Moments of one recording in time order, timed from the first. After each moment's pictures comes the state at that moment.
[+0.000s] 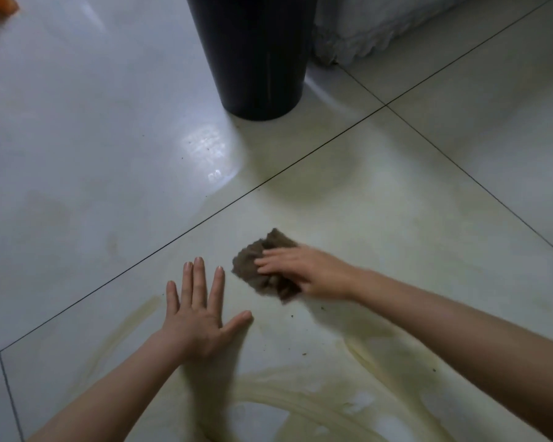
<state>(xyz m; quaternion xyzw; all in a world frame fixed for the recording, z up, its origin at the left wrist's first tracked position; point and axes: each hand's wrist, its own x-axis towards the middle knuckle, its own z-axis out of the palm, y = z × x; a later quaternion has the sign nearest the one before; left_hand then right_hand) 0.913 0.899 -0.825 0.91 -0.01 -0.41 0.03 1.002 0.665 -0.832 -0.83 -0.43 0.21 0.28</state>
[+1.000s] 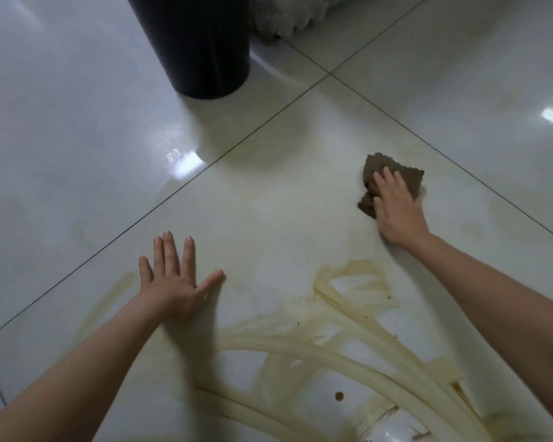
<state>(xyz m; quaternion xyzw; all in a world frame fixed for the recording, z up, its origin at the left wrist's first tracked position) 0.914 0.894 -0.826 0.92 0.03 -0.38 0.02 0.965 0.495 -0.840 -0.98 0.07 0.07 0.14</state>
